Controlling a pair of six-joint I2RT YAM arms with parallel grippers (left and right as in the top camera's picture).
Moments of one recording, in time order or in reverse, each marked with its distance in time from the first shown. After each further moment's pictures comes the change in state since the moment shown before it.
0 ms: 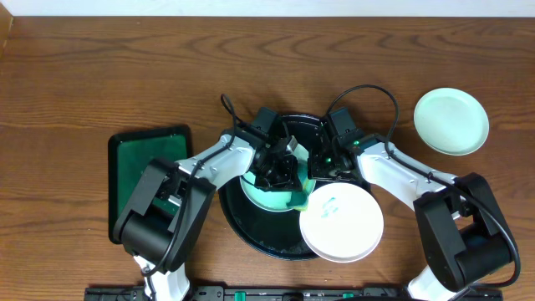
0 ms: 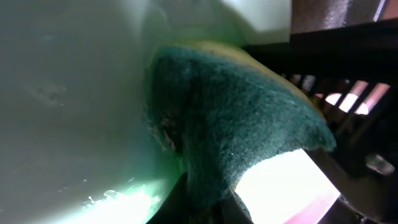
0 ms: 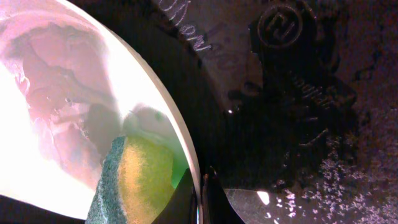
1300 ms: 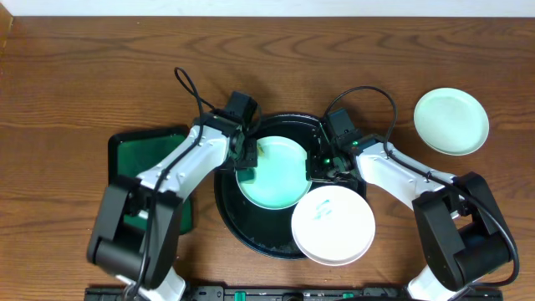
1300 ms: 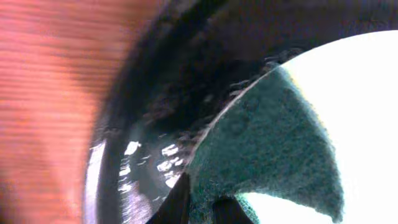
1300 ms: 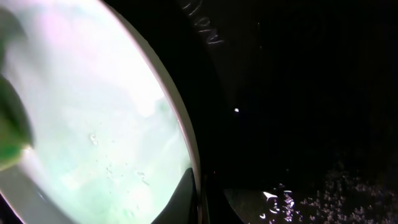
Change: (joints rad) left arm 0.133 -0.159 0.042 -0.210 -0.673 0.074; right arm 0.002 0.004 0.000 -0.002 -0.037 0.000
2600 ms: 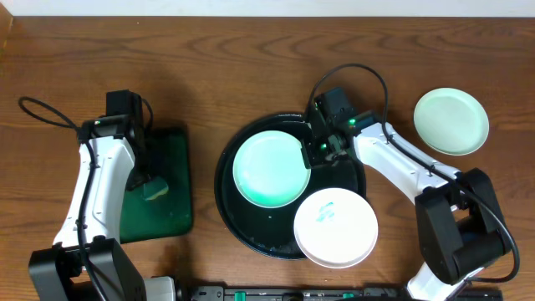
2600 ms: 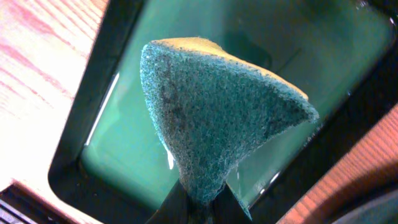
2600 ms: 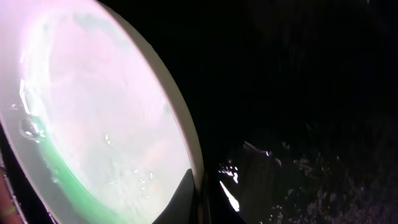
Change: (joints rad) left arm 0.537 -0.235 -0.005 -0.321 -0.151 -0.072; right arm -0.002 0.034 0.224 -0.184 -0.014 -0.269
